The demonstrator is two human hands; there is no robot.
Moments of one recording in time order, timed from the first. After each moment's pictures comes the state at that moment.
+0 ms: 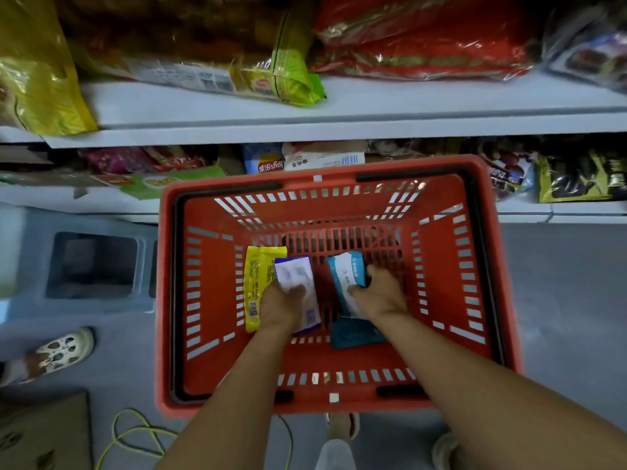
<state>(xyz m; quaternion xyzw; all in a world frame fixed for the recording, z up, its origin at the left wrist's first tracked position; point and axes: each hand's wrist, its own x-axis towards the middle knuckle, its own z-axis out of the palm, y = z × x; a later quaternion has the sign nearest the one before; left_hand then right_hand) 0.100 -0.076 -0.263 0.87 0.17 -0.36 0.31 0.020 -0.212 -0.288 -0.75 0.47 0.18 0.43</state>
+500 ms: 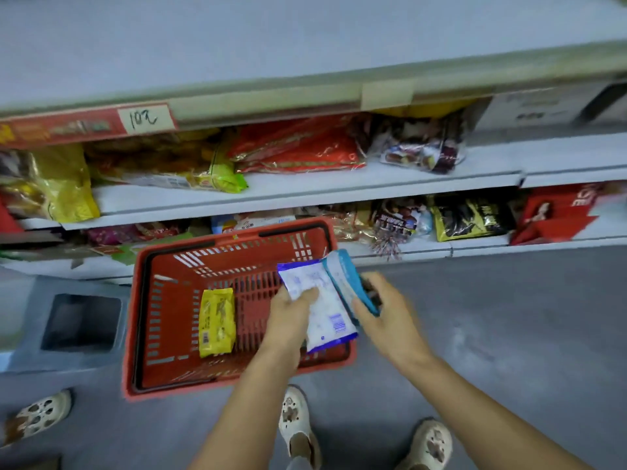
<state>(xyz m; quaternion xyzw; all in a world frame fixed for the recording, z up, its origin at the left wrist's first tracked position) -0.032 -0.204 -0.049 0.67 0.13 -0.39 0.61 -0.136 -0.316 -0.070 -0.79 0.34 -0.06 0.50</state>
